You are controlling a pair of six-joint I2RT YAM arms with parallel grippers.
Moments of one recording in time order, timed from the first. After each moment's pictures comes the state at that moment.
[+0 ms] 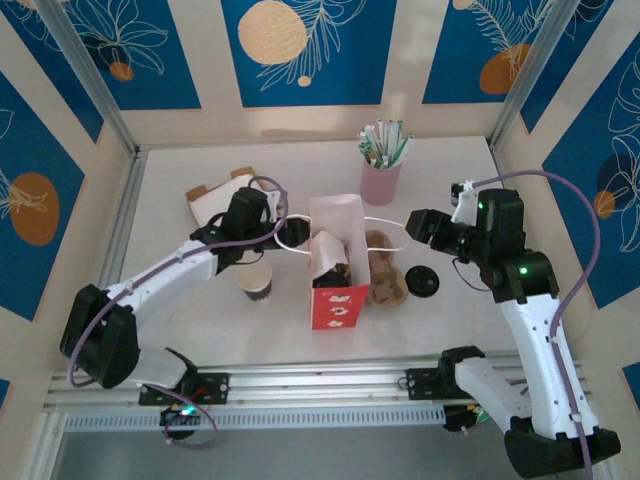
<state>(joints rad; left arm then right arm) -0.60 1.42 1.01 -0.24 0.29 -0.59 0.14 0.84 1.12 -0.85 -0.42 0.50</state>
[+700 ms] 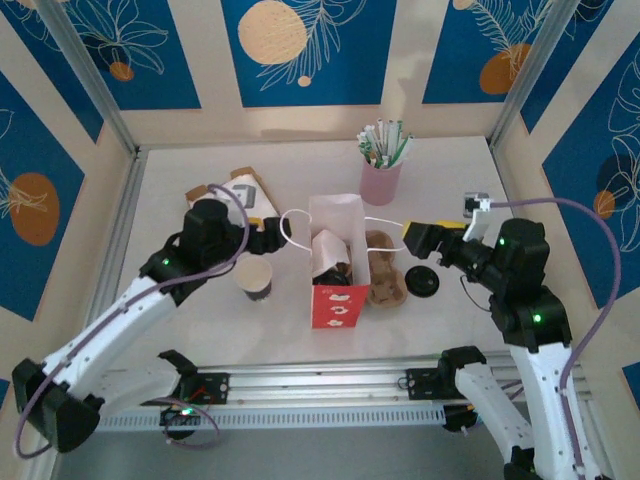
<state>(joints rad) -0.60 0.97 0.90 -0.35 0.10 -0.51 0.14 0.60 1.02 -0.71 -0.44 0.46</state>
